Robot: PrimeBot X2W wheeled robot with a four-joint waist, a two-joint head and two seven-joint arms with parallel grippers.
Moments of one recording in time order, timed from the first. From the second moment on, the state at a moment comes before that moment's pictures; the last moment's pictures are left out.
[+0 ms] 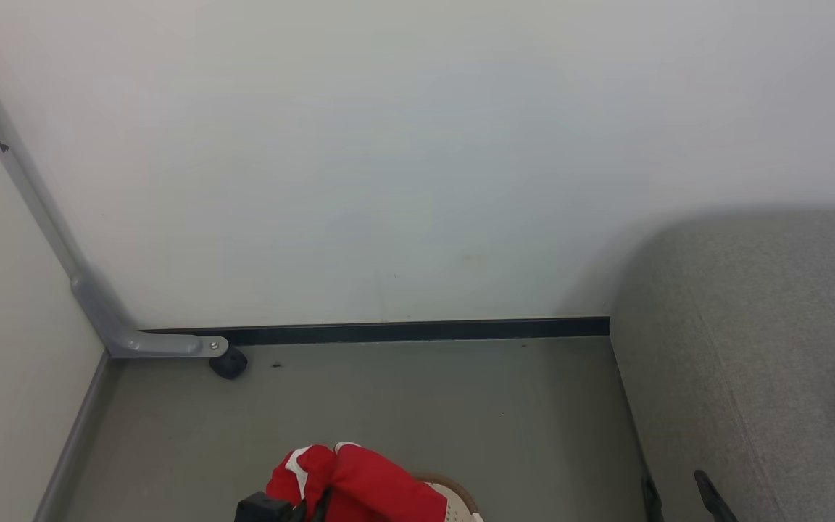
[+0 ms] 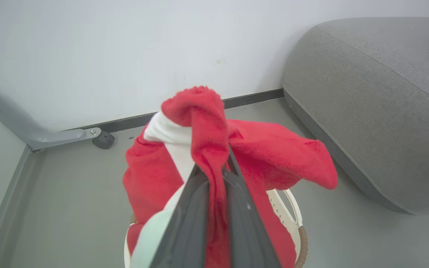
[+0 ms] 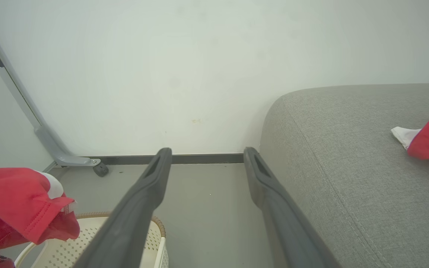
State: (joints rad) left arm -0.27 0.04 -0.38 0.82 -0.26 -0.13 -0.25; right arm 0.04 -0.09 0.17 0.27 0.19 -0.03 -0.26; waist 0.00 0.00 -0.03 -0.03
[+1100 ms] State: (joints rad) left arm -0.28 0.05 -0.45 0.40 -0.26 -0.13 -0.25; right arm 0.04 -0.09 0.42 0.19 0.05 0.10 -0.26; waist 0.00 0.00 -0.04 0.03
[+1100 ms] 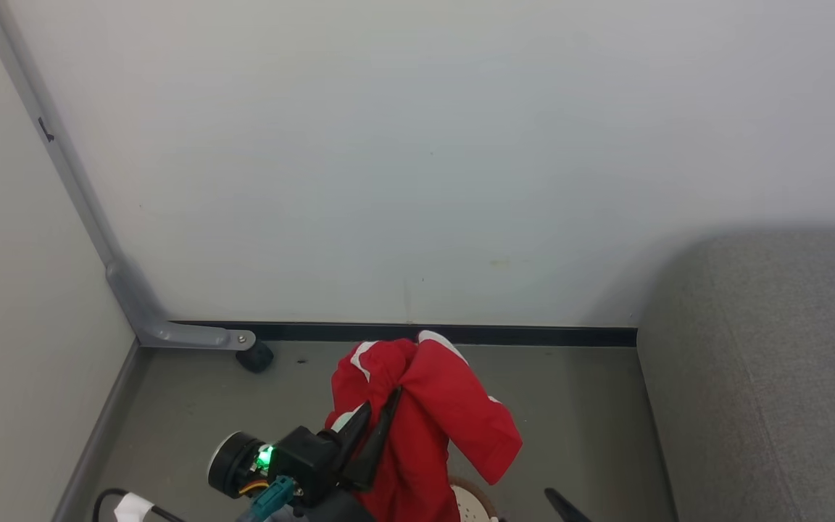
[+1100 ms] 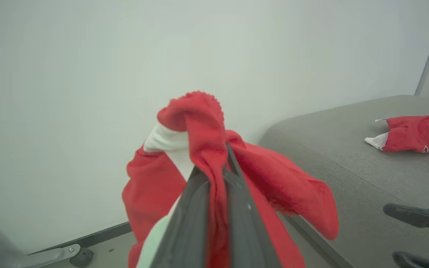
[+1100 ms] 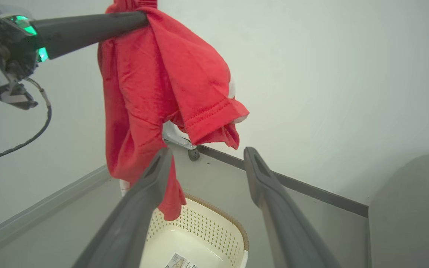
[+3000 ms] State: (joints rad) left arm -0.33 0.05 -0.82 0.25 -0.38 -0.13 -0.19; right arm -0.22 -0.07 0.62 0.37 -0.05 0.05 -0.26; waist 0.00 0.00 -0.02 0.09
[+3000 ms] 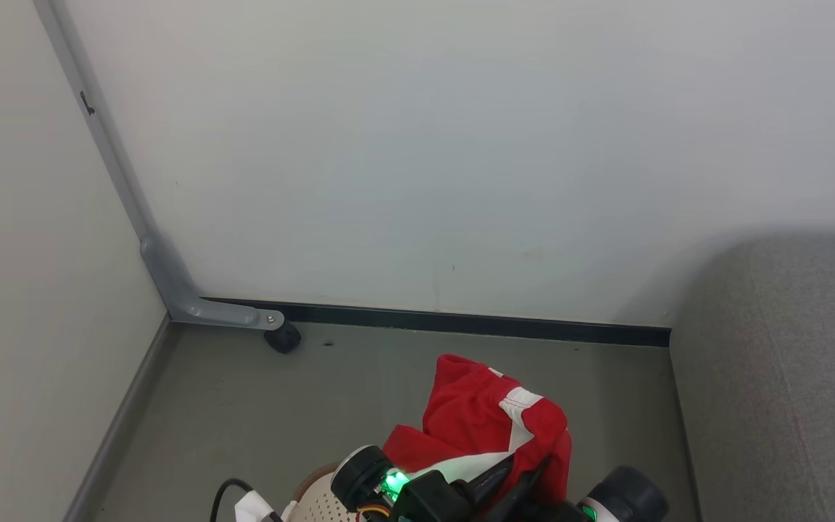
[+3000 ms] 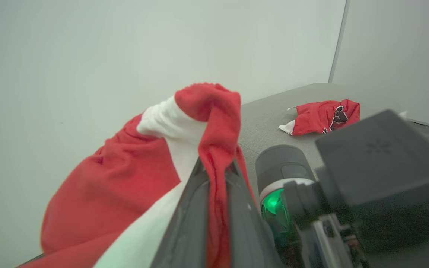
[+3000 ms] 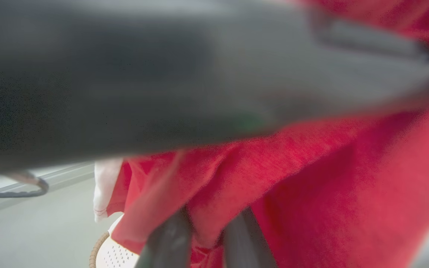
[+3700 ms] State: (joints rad) left arm -0.33 0.06 -0.80 0.25 -0.40 -0.13 -0.18; right arm -0.22 -0.06 0.54 0.33 0.02 -0.01 -0.26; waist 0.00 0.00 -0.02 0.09
